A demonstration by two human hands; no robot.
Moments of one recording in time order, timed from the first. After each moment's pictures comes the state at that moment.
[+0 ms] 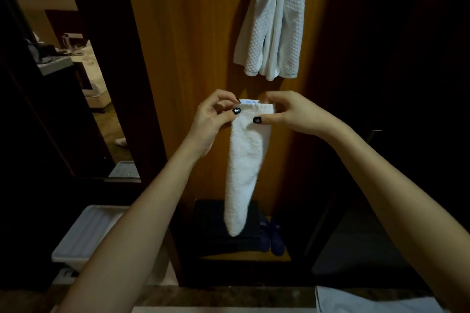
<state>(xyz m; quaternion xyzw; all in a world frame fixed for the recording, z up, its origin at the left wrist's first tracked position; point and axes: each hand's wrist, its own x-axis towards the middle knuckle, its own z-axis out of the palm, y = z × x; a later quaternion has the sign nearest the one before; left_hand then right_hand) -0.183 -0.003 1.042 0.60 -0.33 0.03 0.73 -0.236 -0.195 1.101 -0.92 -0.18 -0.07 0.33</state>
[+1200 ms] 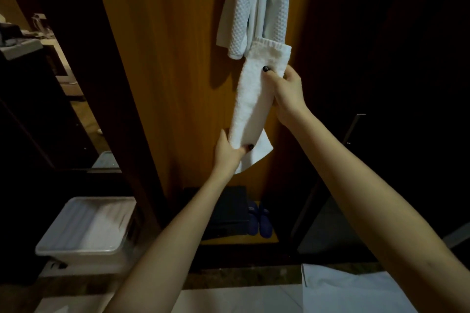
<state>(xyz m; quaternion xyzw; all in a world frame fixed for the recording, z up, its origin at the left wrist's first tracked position) -0.182 -0.086 0.928 0.80 -0.06 0.00 0.60 -0.198 -0.205 1.067 -0.68 0.04 -0.25 0.69</state>
